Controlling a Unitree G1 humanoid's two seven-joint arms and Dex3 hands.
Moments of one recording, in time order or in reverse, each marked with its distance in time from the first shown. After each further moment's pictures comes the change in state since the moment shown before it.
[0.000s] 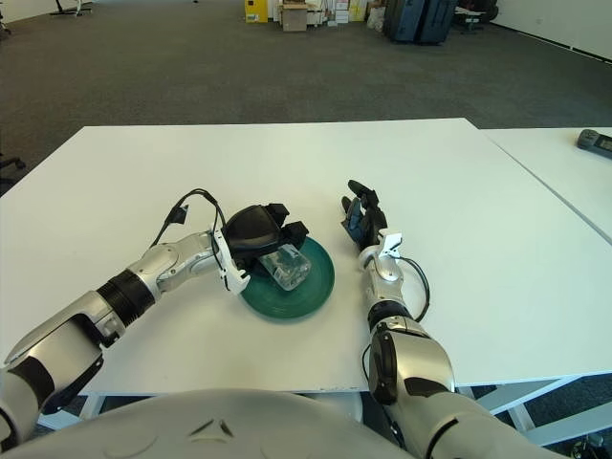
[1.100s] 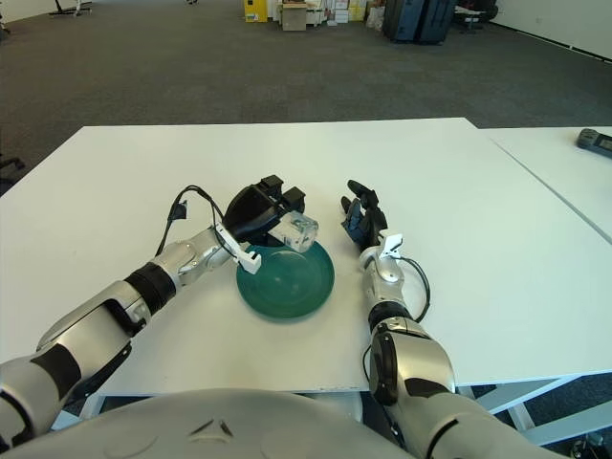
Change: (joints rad) left arm -0.057 -0.102 0.004 0.162 0.006 0.122 0.393; right arm 0.005 -0.003 0.000 0.000 0.004 -0.013 0.020
